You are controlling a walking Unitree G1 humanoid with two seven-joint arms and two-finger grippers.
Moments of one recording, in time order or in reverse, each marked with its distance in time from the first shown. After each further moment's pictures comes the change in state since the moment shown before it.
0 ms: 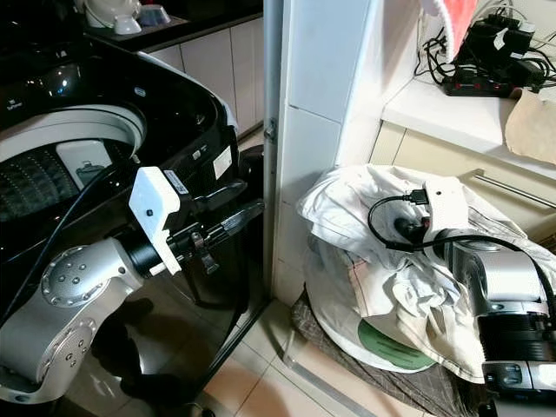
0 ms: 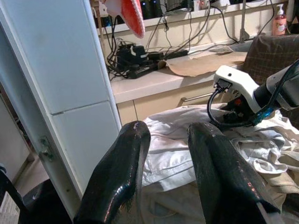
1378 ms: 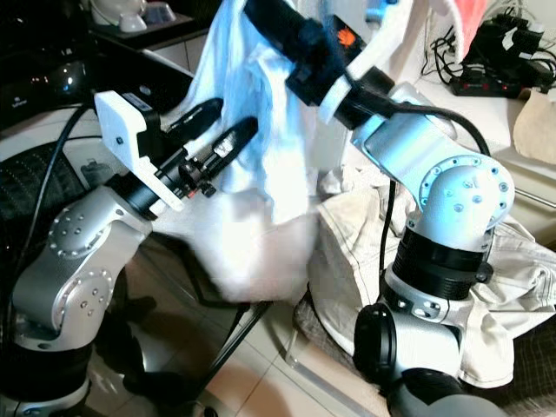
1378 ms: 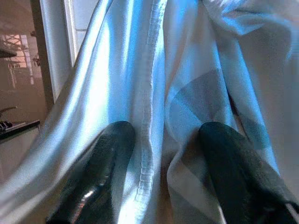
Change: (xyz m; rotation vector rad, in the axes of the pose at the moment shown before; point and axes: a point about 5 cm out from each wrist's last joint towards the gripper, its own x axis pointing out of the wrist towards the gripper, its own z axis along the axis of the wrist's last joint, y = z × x) left arm 0.024 0.031 0.037 -0.070 -0.251 0.162; right arm -0.127 0.140 0.180 0.479 -0.761 1.124
